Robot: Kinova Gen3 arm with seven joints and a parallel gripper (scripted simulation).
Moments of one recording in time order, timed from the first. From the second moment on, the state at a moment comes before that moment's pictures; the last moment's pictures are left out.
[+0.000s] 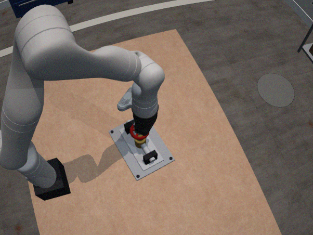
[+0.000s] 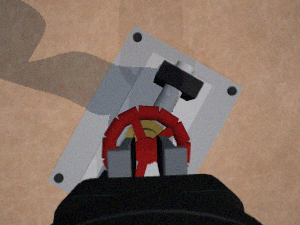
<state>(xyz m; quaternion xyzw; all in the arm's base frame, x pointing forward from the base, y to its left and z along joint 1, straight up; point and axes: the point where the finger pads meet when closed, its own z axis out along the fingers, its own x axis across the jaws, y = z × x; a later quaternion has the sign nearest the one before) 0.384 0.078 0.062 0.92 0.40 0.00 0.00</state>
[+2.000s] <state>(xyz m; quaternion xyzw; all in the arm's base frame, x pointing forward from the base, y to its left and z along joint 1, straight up) 0.384 0.078 0.063 0.92 0.40 0.00 0.00</state>
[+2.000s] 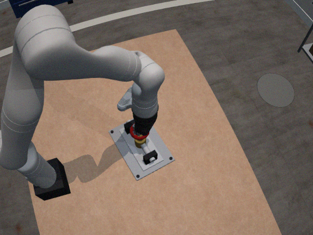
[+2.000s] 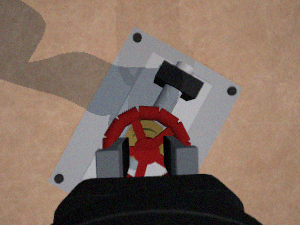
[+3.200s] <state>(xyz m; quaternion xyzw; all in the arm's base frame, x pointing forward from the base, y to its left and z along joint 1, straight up) 0.382 0.079 0.101 0.92 0.40 -0.01 0.00</state>
